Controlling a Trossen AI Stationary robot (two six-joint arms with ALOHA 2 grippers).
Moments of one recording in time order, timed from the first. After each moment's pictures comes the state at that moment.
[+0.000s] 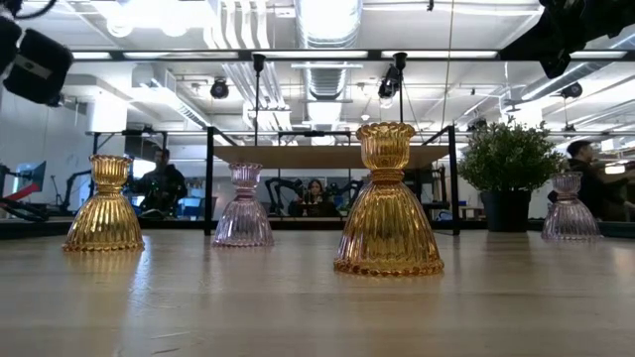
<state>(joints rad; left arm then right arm) -0.46 0.46 0.35 -0.35 0.50 -0.17 -0.77 0.34 0.65 -0.59 -0.39 0.03</state>
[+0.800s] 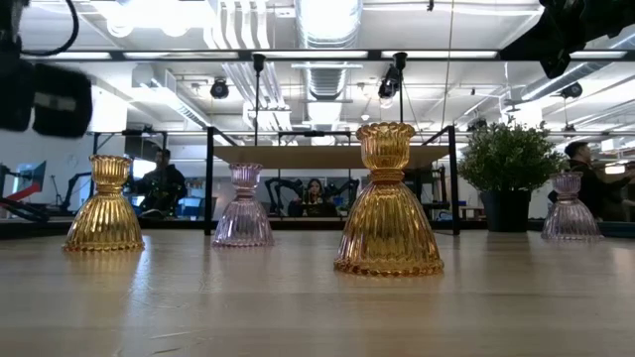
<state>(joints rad) -0.55 0.81 0.11 0.40 0.33 0.09 -0.77 0.34 0.65 -0.59 -0.39 0.03</state>
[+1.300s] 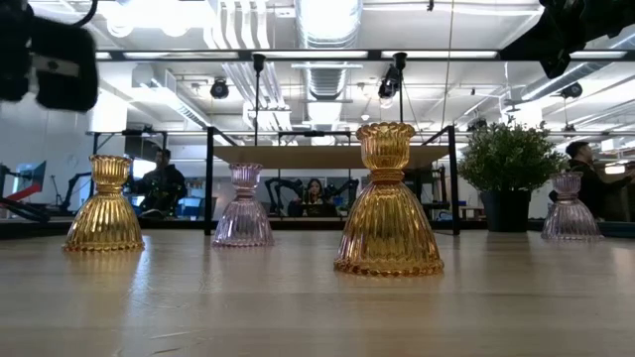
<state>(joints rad) -0.59 1.14 0.27 0.52 0.39 0.15 -0.77 0.34 0.65 -0.59 -0.39 0.03</state>
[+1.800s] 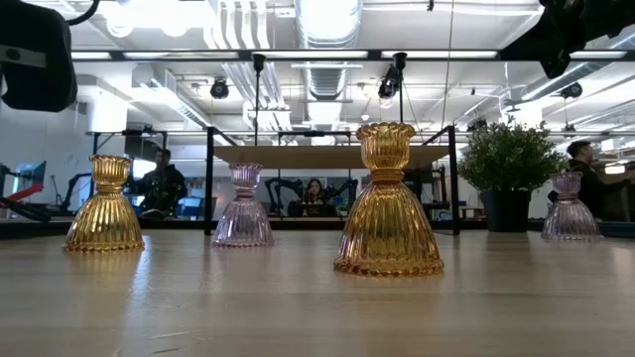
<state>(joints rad) -0.66 1.34 0.32 0.69 0.40 0.14 -0.77 0.34 0.65 -0.59 -0.39 0.03</state>
